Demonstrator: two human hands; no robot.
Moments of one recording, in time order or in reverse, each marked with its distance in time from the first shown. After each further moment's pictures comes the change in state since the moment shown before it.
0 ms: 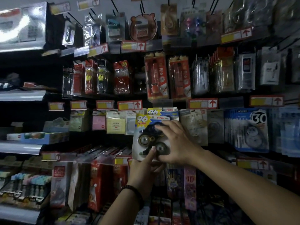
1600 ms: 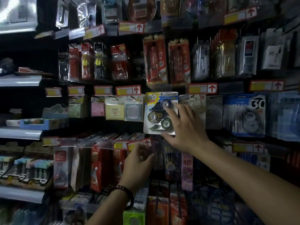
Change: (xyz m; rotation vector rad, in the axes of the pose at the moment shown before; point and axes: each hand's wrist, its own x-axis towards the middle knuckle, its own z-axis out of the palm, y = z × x) left_hand -0.041 -0.001 -0.035 0.866 -0.001 0.254; right_hand -0.025 -0.009 -0.014 -0.337 0.118 0.096
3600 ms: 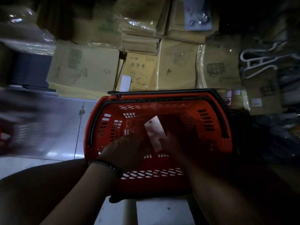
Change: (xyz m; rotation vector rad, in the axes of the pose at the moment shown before) left_hand -0.361 -0.493 0.139 0.666 -1.390 -0.757; right_hand -0.846 -0.222 0.350 0.722 -1.551 1.288
